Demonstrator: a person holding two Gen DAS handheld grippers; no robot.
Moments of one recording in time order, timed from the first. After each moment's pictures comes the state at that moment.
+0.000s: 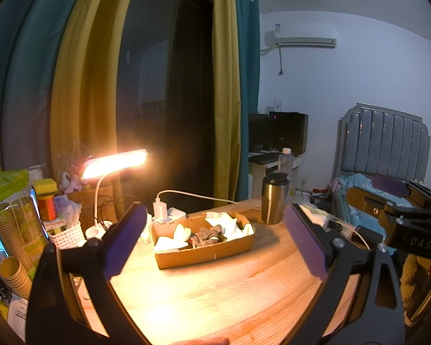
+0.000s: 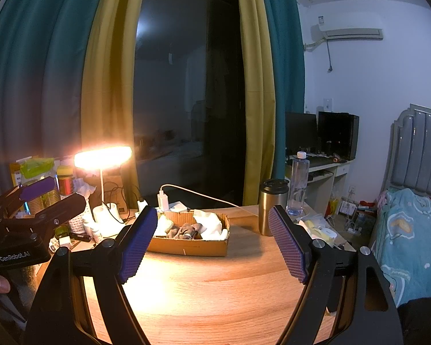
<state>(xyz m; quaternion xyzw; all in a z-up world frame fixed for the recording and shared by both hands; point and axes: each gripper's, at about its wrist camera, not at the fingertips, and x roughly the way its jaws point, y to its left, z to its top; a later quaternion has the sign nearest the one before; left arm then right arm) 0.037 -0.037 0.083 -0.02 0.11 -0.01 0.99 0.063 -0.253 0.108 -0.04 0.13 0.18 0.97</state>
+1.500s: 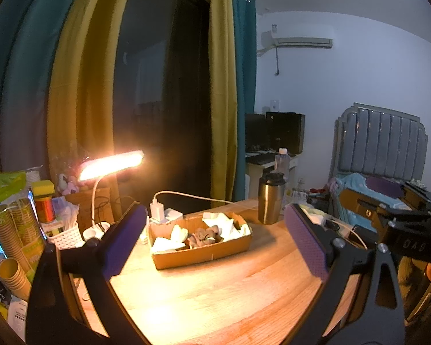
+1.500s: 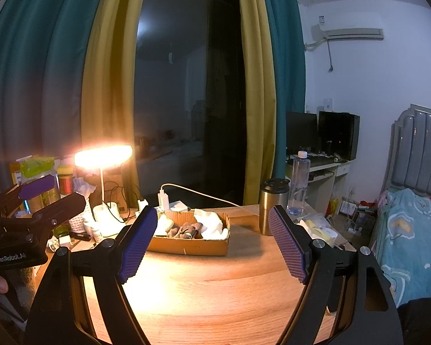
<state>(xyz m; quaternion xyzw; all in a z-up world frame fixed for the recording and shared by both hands) 0.034 -0.045 0.086 -0.02 0.11 -0.01 0.99 0.063 -0.253 0.109 -0.04 0.13 0.18 0.97</state>
